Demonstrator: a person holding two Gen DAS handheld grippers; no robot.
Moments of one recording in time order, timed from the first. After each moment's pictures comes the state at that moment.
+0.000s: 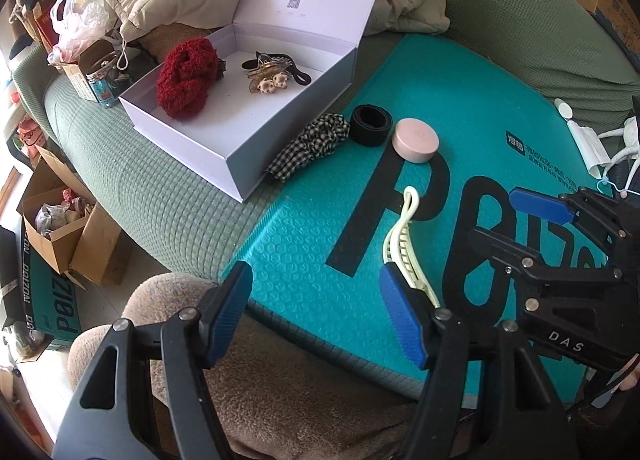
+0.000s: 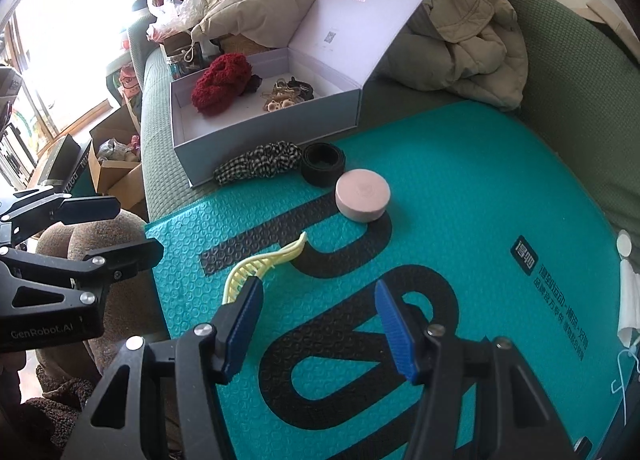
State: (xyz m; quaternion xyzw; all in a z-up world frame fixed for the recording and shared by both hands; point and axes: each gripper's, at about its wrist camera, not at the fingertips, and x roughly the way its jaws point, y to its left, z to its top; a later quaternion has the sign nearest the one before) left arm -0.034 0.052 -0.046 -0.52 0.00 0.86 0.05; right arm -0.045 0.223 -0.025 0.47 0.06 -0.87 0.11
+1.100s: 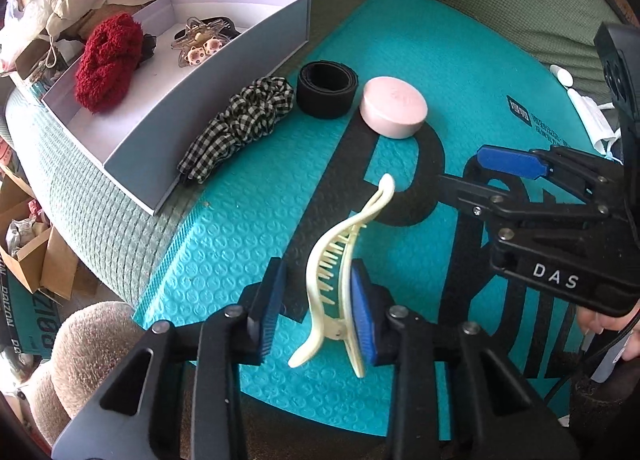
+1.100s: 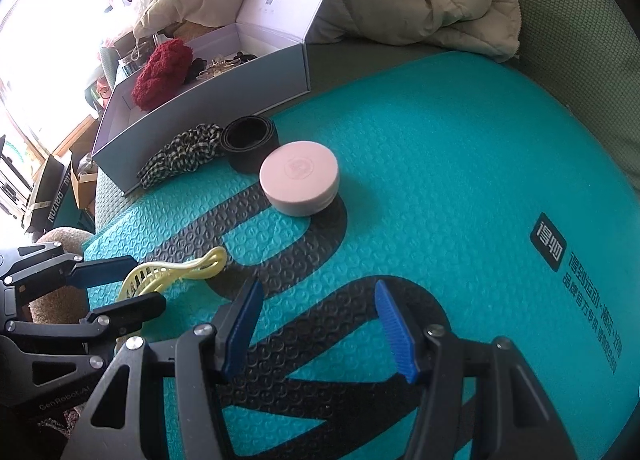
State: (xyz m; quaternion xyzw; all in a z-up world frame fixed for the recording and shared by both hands) left arm -0.085 0.094 -0.107 -0.55 0.01 0.83 0.09; right arm -0.104 0.268 -0.076 0.50 0.01 -0.86 0.10
